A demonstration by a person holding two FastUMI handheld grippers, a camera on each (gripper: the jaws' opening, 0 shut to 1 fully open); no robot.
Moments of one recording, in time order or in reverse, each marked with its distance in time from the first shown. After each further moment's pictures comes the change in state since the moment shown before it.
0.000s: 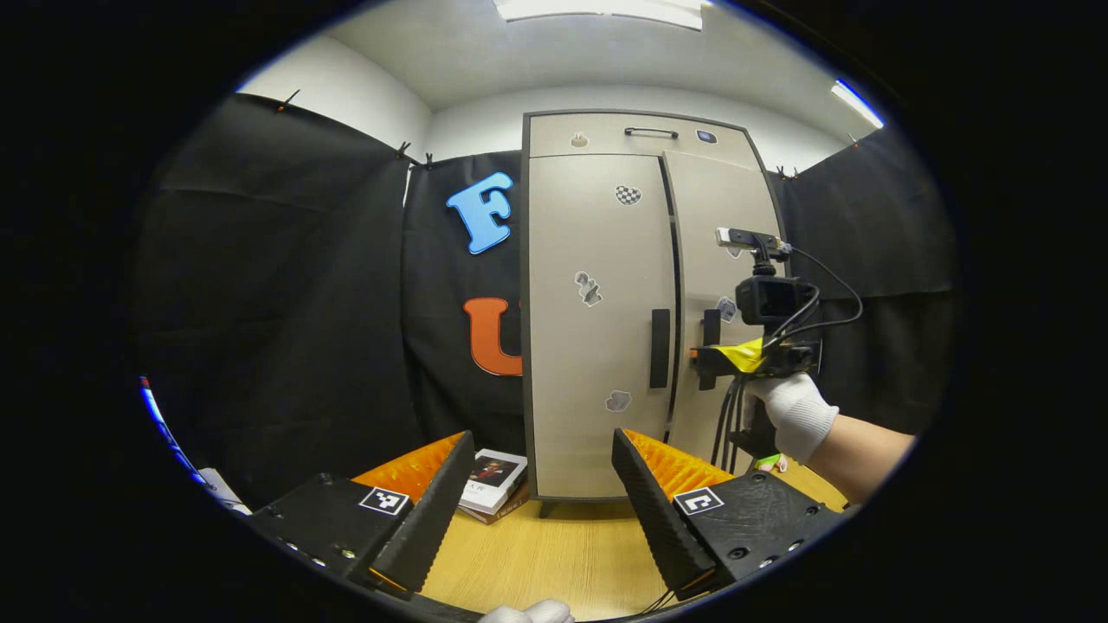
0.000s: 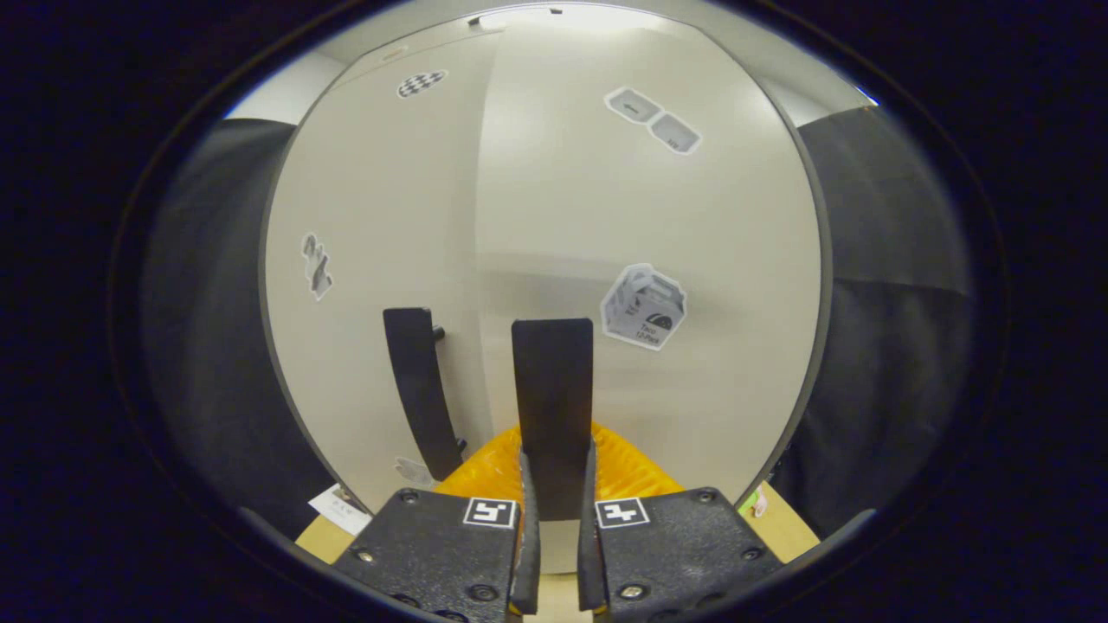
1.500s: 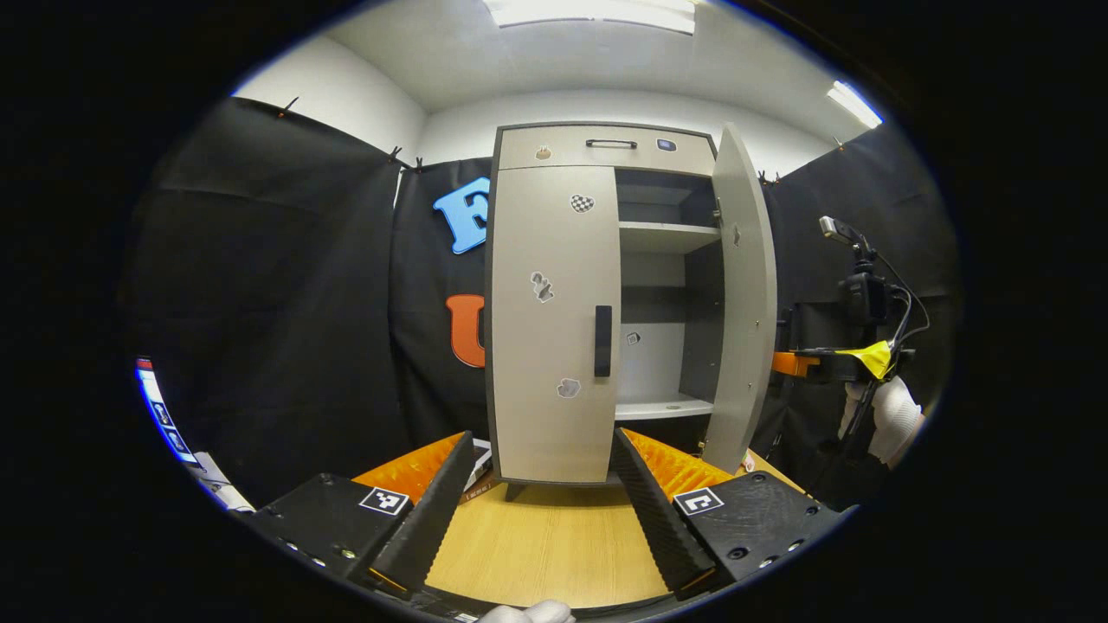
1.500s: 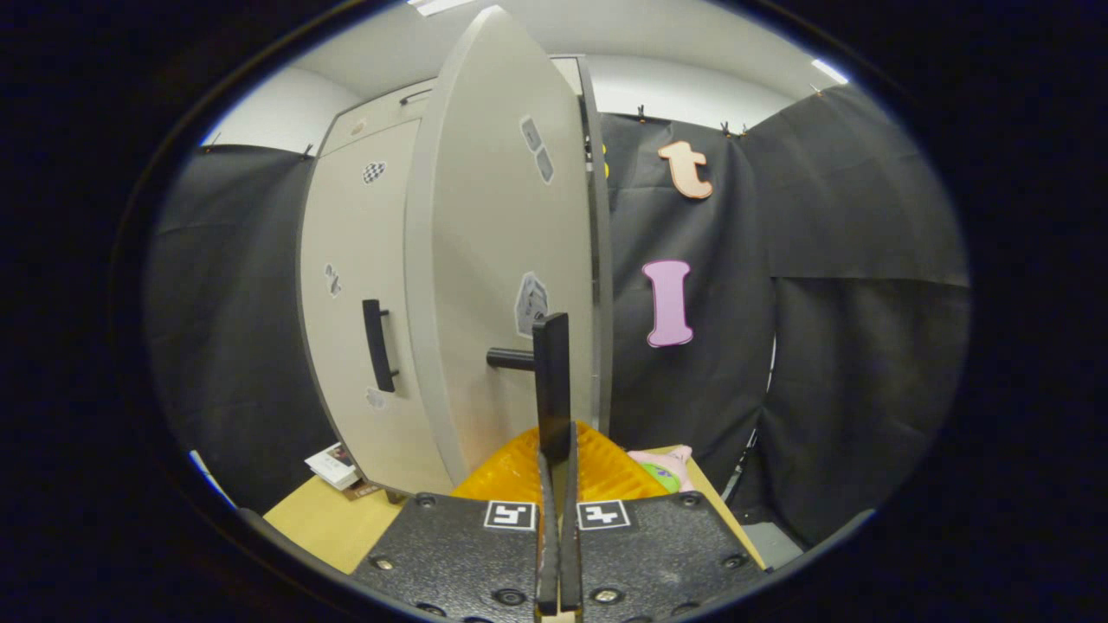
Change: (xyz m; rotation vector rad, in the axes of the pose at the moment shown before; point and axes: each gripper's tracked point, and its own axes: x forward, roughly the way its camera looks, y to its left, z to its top) left arm -0.012 -0.023 -0.004 -0.019 0.007 -0.026; right arm -0.129 -0.154 -0.015 -0.014 -0.018 0.023
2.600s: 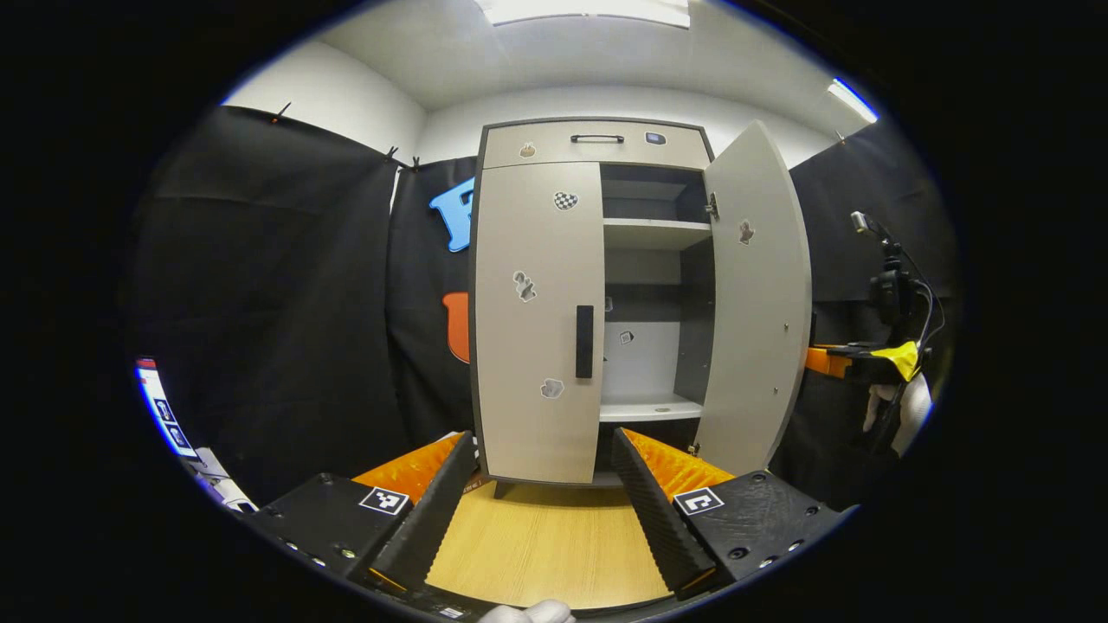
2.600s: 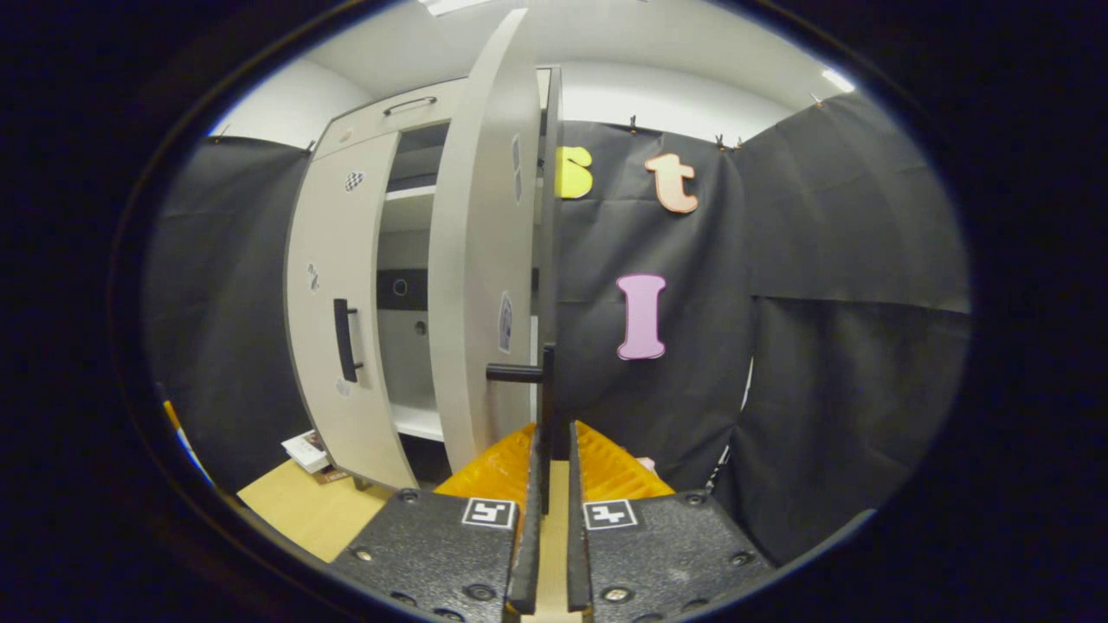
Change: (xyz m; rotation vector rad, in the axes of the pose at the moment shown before) left arm 0.001 -0.002 0.000 0.004 0.010 0.015; right arm -0.036 -0.069 0.018 -0.056 -0.045 -0.055
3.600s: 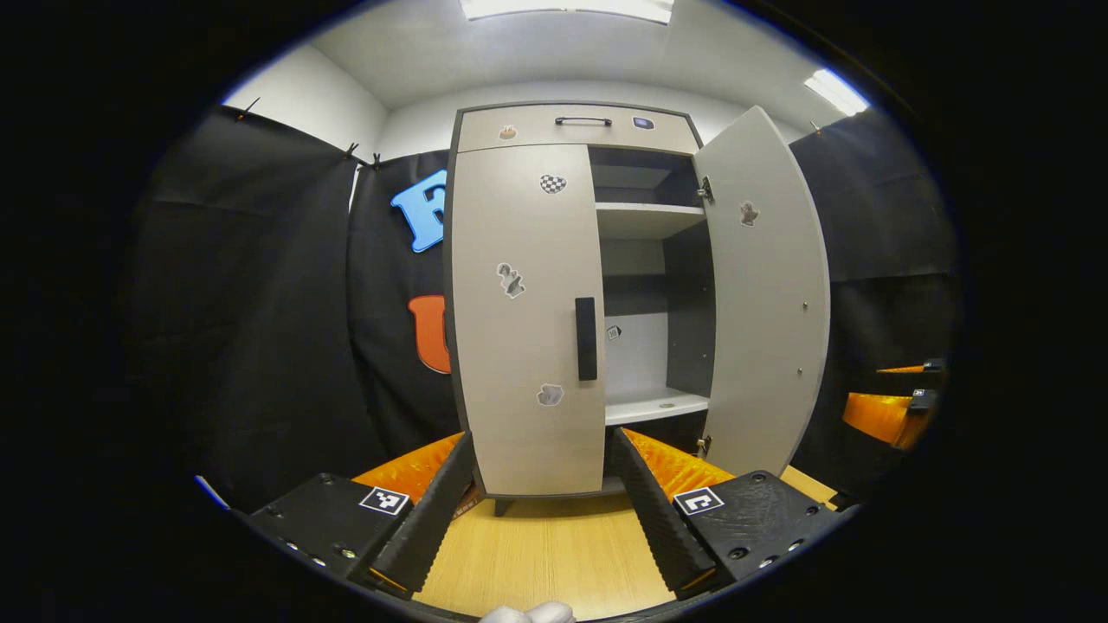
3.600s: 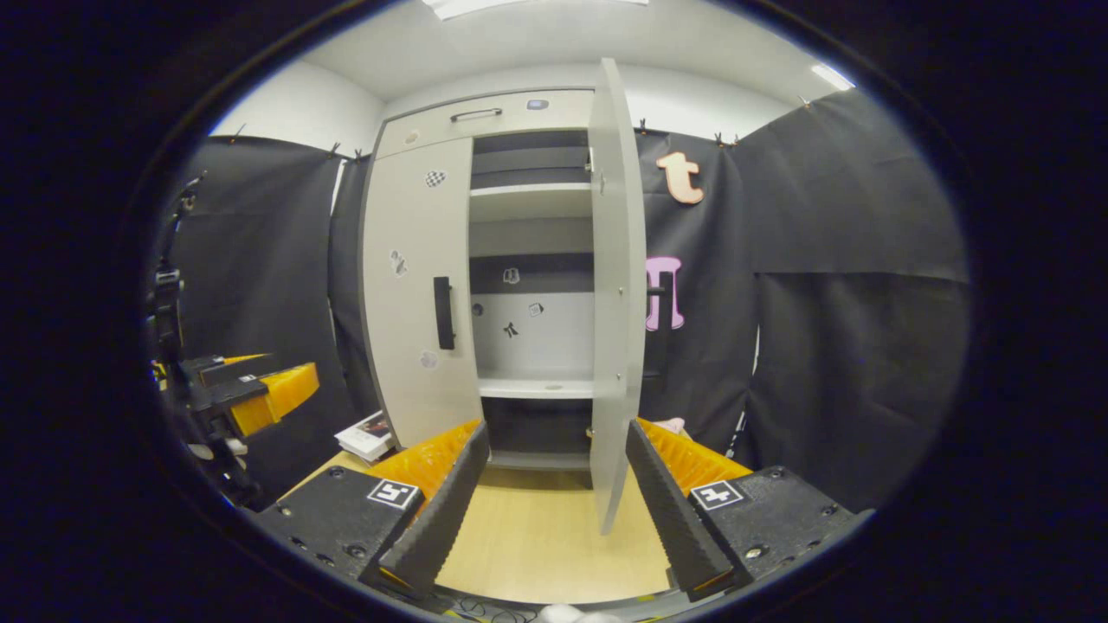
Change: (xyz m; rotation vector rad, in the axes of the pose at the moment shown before) left arm 0.024 -0.010 0.003 0.047 -0.015 -0.138; right arm -0.112 0.114 -0.056 0.053 0.042 0.044
